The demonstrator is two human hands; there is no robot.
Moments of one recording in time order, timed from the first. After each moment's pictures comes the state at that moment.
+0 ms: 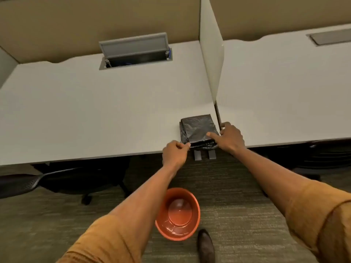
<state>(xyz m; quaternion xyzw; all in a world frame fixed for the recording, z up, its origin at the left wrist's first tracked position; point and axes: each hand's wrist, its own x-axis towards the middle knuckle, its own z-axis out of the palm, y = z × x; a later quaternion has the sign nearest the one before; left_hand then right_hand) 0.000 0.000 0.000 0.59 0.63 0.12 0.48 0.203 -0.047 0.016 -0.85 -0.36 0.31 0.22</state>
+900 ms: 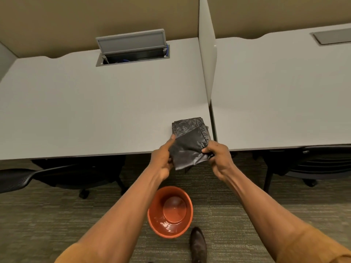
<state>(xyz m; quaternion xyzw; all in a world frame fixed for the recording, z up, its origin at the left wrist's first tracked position) 0.005 -0.003 0.030 0.21 0.60 0.24 0.73 0.181 -0.093 0.018 -0.57 -0.13 0.56 0.58</state>
